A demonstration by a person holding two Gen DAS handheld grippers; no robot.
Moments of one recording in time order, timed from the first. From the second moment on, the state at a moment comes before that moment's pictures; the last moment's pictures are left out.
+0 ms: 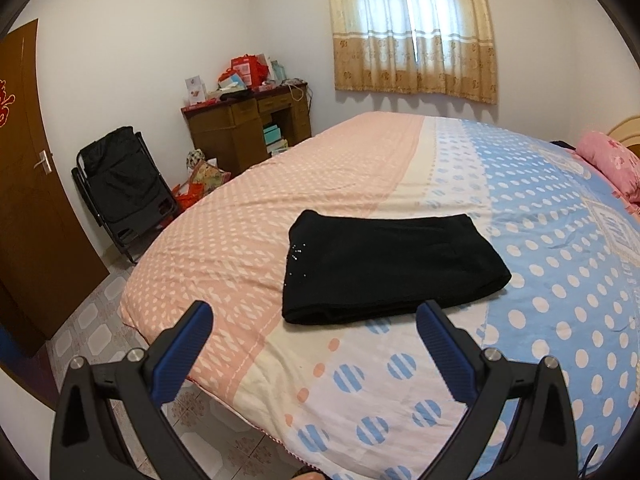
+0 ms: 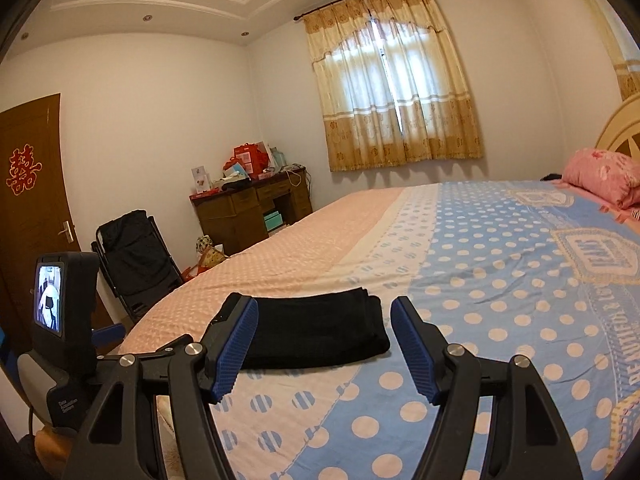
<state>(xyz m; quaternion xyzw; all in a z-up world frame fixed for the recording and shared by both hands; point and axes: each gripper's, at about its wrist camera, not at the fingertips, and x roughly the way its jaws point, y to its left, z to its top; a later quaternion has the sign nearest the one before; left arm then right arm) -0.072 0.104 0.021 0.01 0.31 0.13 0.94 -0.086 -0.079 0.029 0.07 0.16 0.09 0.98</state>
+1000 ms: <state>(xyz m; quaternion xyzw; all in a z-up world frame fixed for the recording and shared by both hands) -0.062 0.095 0.014 0.02 0.32 0.13 0.94 -0.080 -0.085 0.019 0.09 0.18 0.09 0.98</state>
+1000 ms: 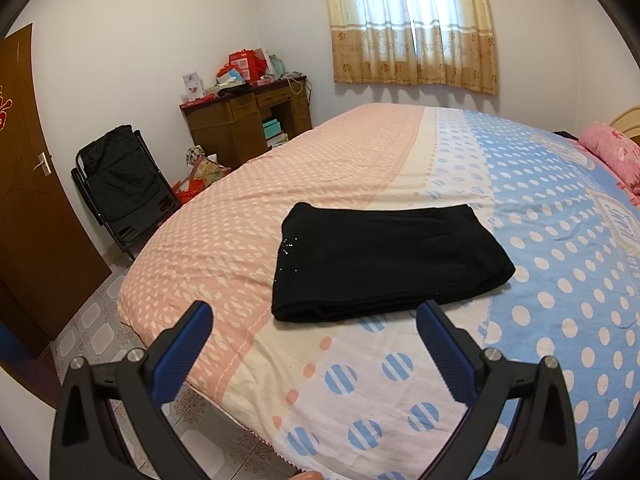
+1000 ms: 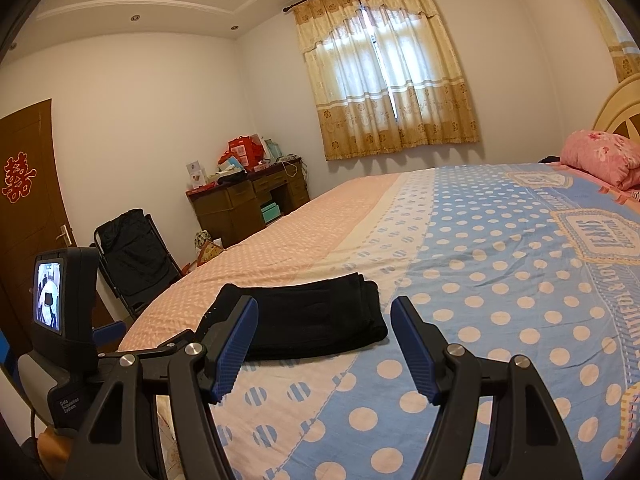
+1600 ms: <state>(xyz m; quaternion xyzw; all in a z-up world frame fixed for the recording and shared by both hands) -0.062 0.094 0.012 0.01 0.32 0.13 0.94 -0.080 -0.084 0.014 0.09 0.18 0.09 0.98</state>
